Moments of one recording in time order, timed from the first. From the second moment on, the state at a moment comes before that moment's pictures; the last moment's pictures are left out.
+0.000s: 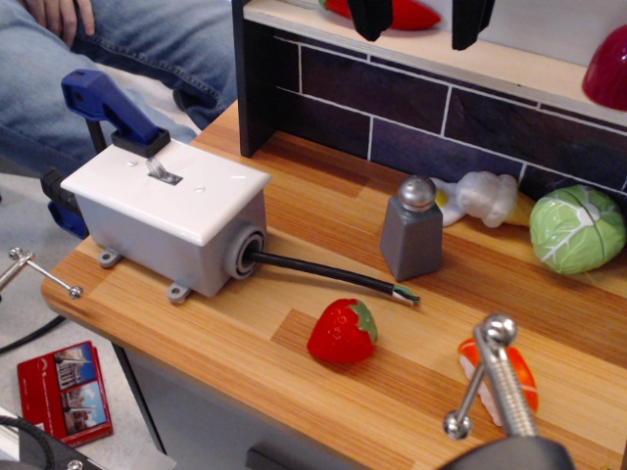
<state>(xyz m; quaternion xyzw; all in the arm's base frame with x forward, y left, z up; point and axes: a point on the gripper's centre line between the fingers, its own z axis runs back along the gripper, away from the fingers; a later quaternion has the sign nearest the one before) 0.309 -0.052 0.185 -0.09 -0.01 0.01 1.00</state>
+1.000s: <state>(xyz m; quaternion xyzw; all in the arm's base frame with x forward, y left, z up) 0.250 0.016 0.174 -0.09 0.02 -0.06 0.99</state>
